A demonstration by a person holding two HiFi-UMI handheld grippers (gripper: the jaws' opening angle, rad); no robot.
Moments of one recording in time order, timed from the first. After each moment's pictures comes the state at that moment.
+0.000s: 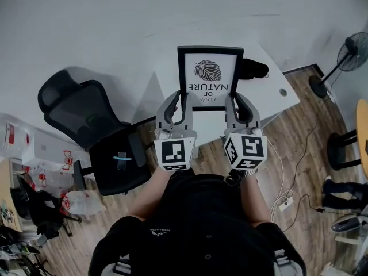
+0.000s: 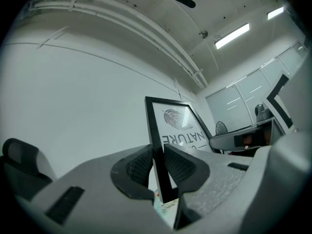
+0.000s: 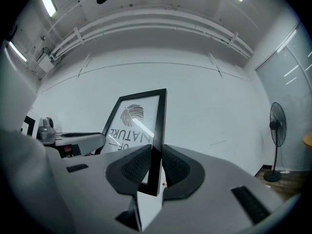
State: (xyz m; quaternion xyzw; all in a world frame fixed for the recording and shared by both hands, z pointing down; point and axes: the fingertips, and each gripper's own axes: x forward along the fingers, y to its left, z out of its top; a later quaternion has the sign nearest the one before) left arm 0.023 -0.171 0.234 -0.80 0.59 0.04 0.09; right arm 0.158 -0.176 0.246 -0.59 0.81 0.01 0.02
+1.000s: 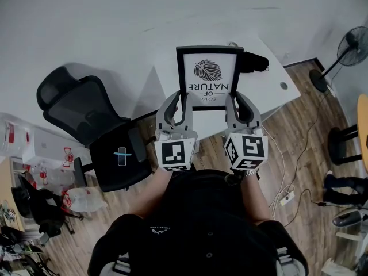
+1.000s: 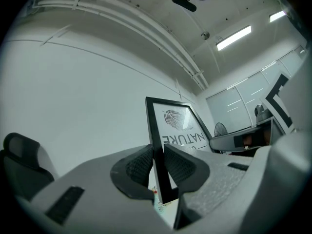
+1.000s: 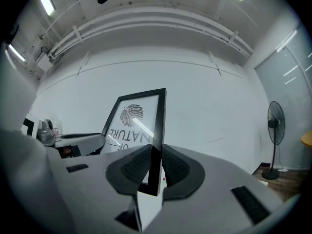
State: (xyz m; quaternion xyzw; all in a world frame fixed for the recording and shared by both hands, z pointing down) left arm 0.025 -0.155 0.249 -0.80 0.59 0.05 0.08; right arm 0.161 -0.161 0.260 -0.59 0.81 -0.01 0.01
